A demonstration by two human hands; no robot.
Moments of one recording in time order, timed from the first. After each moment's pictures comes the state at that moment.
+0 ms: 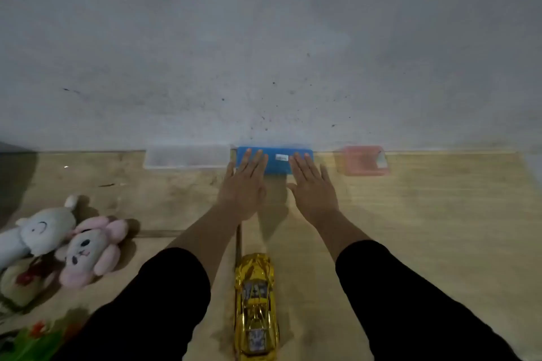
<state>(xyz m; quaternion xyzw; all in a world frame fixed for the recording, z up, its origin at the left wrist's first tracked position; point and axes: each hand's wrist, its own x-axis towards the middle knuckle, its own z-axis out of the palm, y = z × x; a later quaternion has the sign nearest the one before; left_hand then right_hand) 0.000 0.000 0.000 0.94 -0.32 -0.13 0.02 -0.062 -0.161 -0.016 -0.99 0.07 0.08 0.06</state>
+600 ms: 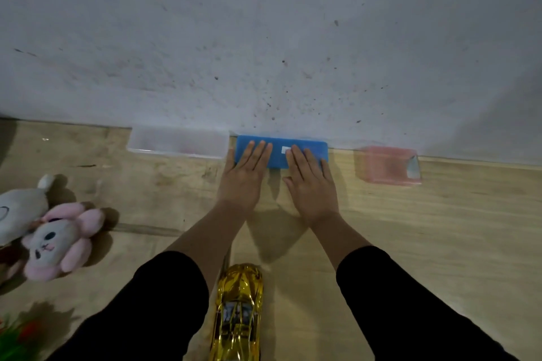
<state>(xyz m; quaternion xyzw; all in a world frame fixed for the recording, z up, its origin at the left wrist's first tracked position) 0.024 -0.024 -0.056 0.96 -0.26 -0.04 0.00 -0.026 -0.177 -0.076 -1.00 0.00 -0.05 -0.02</state>
